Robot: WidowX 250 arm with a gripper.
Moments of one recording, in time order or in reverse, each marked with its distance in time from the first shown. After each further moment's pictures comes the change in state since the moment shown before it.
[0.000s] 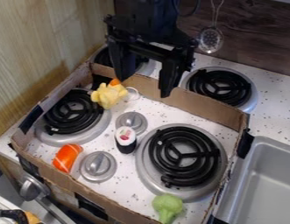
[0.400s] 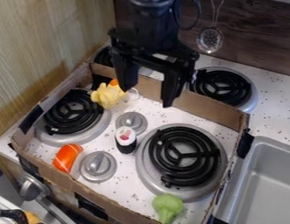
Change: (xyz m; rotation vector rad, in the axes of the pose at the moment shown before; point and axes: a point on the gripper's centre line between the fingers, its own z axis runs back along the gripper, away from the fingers) arm 0.001 -0.003 -0.018 -0.022 0.018 0.000
